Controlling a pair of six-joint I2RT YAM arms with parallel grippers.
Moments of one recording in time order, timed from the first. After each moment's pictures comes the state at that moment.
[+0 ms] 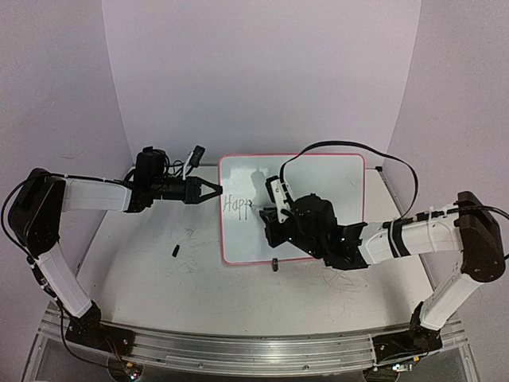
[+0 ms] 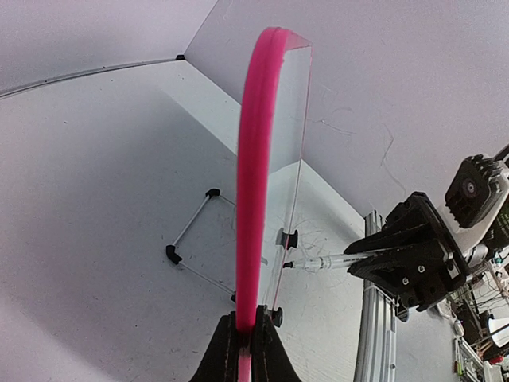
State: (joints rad) left arm -0.46 1.68 1.00 0.35 0.86 -0.33; right arm 1.03 1.63 0.92 0.40 0.39 0.15
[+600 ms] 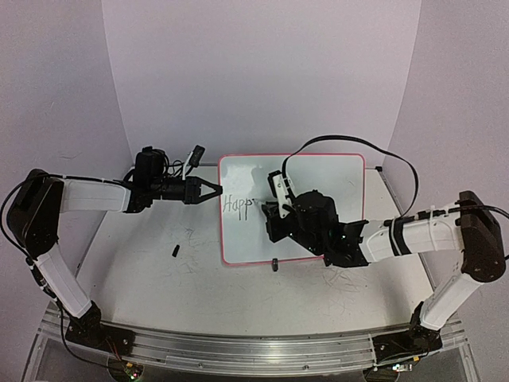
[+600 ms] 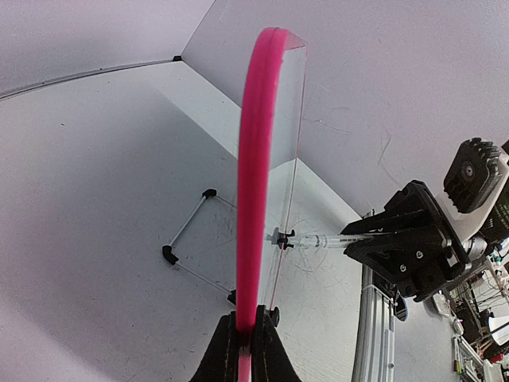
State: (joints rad) left arm -0.46 1.67 1.00 0.35 0.86 -0.33; right arm 1.03 1.63 0.93 0.41 0.42 0.12
